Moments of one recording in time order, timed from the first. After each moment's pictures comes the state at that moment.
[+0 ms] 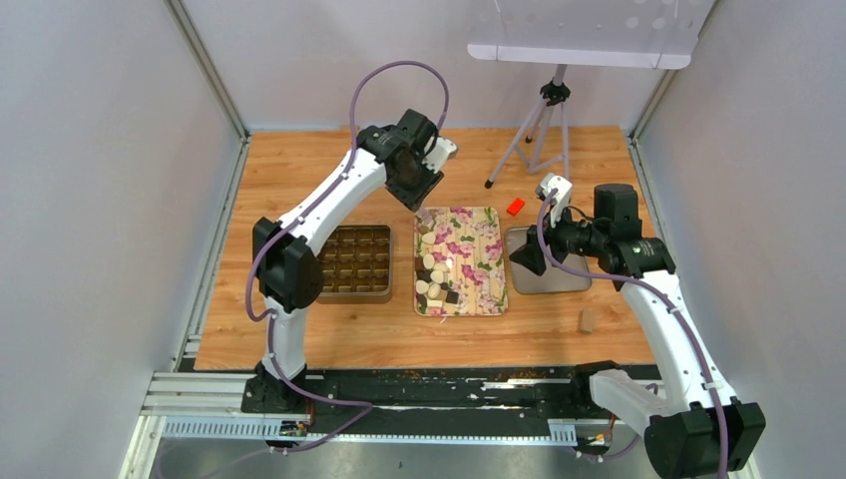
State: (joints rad) left arm -0.61 2.00 2.05 -1.14 0.04 0.20; right arm 0.14 1.01 0.99 -0.67 -0.74 -0.38
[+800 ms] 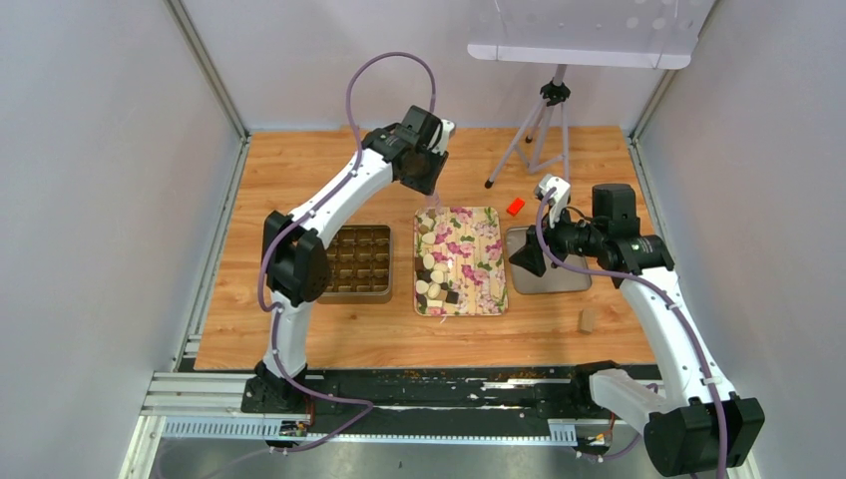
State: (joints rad) left arm -0.60 2.07 2.05 -0.90 0.00 -0.08; right arm 0.14 1.03 1.00 -0.71 -0.75 -0.38
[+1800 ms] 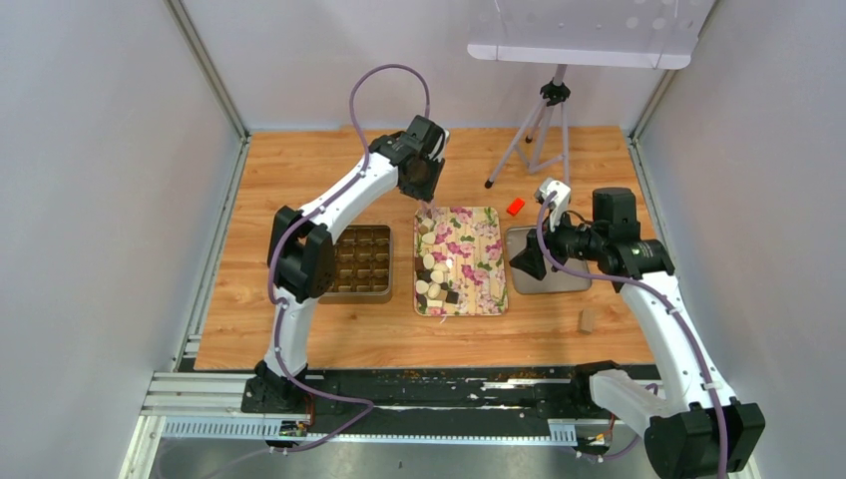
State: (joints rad) left arm -0.60 2.12 2.01 -0.88 -0.06 -0.20; right arm 0.14 1.01 0.98 -0.71 -0.75 -0.37
